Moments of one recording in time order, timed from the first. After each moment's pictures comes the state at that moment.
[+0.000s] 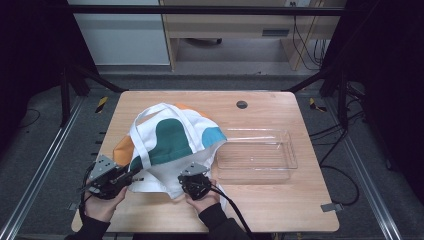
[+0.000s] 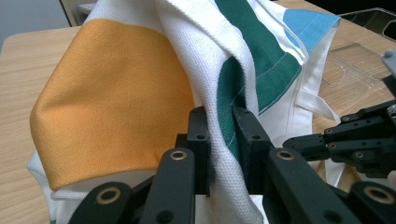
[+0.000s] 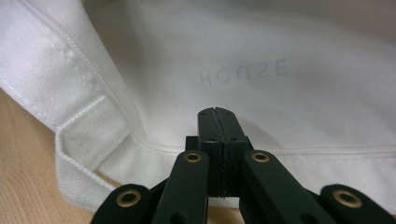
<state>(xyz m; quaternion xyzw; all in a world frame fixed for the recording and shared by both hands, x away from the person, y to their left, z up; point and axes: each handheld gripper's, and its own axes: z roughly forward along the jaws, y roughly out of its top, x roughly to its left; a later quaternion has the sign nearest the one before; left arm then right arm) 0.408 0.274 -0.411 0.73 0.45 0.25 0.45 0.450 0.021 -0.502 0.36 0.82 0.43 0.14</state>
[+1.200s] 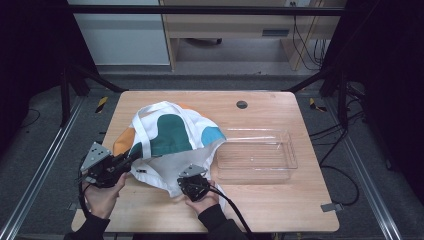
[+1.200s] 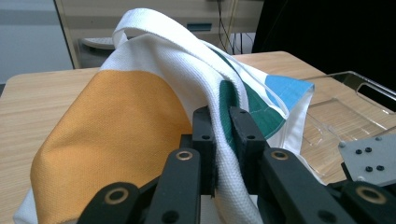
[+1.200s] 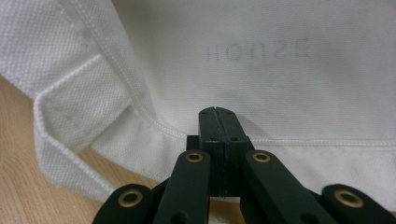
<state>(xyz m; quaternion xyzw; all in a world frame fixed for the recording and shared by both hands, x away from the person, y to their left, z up) 0.419 0.271 -0.379 0.68 0.45 0.25 0.52 0.451 0.025 -0.510 0.35 0.83 0.42 0.13</state>
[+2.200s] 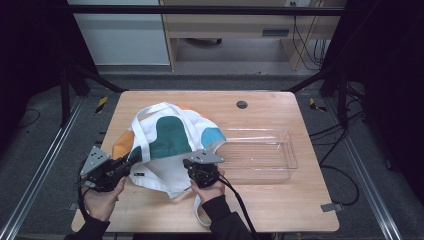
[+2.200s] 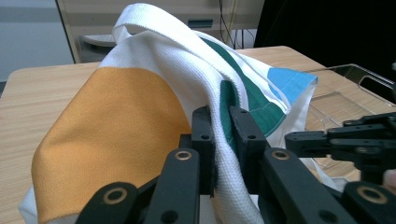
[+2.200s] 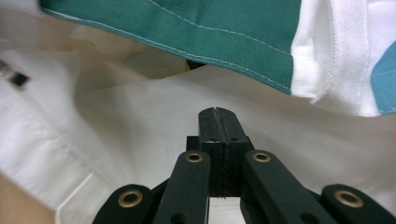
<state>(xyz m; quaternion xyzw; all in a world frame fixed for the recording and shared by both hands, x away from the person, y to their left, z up) 0.412 0.272 -0.387 0.69 0.45 0.26 0.51 0.462 -0.002 -0.461 0.38 0.75 0.50 0.17</state>
